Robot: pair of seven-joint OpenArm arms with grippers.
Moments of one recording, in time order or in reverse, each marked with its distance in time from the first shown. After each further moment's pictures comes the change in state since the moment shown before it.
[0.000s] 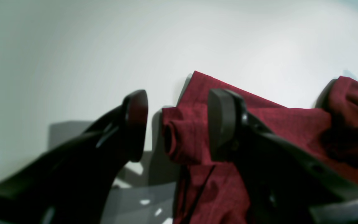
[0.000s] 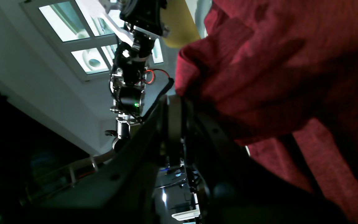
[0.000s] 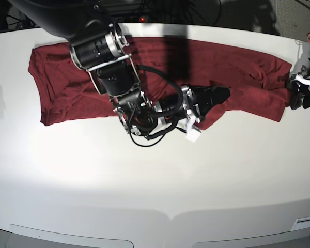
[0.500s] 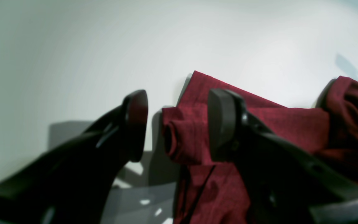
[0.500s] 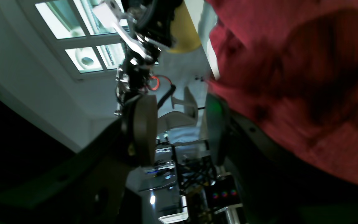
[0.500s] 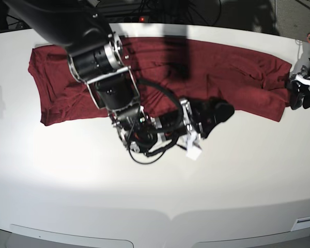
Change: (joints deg) left arm 0.0 0.0 0.0 0.0 0.0 0.0 0.0; right arm 5.7 0.0 0.0 0.0 0.0 0.0 0.0
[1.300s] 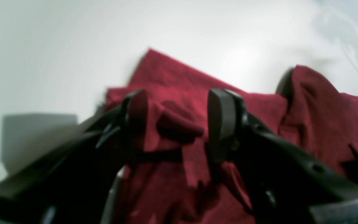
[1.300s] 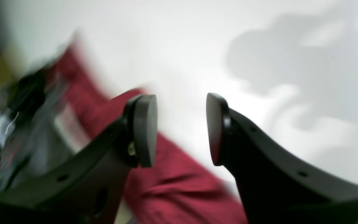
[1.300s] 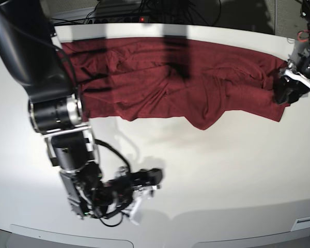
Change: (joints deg) left arm 0.0 4.9 -0.1 0.1 -4.7 -4.7 6.4; right arm 17.8 12.9 0.0 -0.1 -42.4 -0.9 19.8
